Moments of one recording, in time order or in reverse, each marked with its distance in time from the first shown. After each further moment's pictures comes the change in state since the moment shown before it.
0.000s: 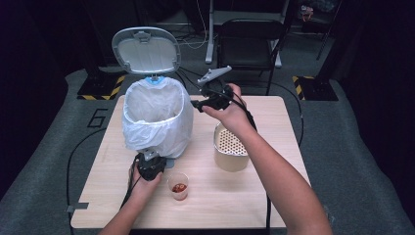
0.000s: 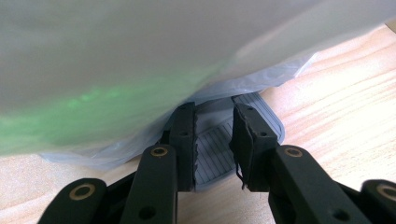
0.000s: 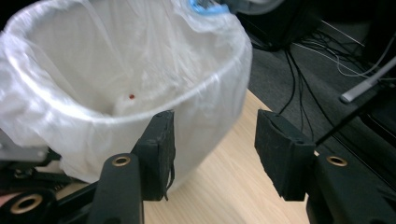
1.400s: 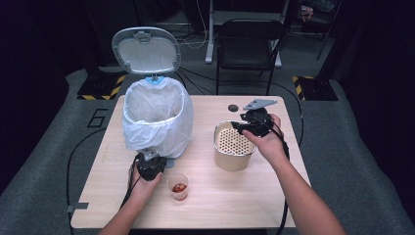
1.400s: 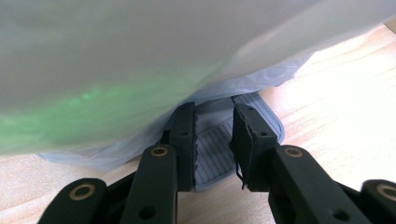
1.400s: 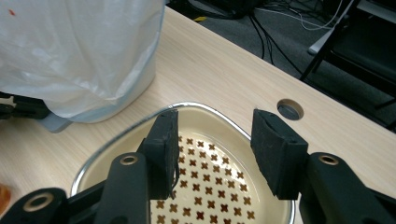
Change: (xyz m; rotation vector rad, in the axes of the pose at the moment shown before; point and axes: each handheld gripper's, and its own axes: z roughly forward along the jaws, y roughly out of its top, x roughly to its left) left arm -0.002 -0.001 0.000 -0.007 -0.006 -0.030; right arm -0.039 -0.130 -0.034 0.029 -0.114 0.164
